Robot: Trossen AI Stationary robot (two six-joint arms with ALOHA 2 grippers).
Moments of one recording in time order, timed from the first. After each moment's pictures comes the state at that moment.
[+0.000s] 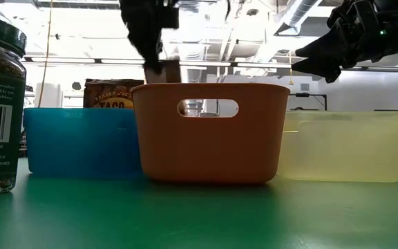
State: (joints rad) left arm 0.27 1.55 1.51 -1.03 0.00 0.21; right arm -0.05 0.62 0.26 0.22 0.14 0.16
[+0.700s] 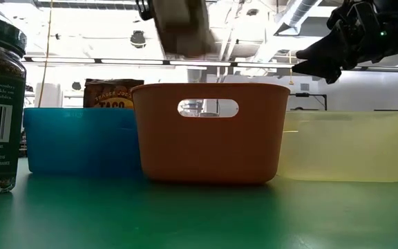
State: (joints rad) left arm -0.11 1.54 1.55 -0.83 0.24 -0.28; right arm -0.05 0.61 0.26 0.20 0.14 0.15
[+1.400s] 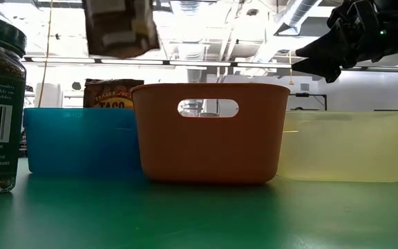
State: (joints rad) left arm -0.43 1.54 1.62 -1.12 -0.16 -0.60; right arm -0.05 0.61 0.26 0.22 0.14 0.16
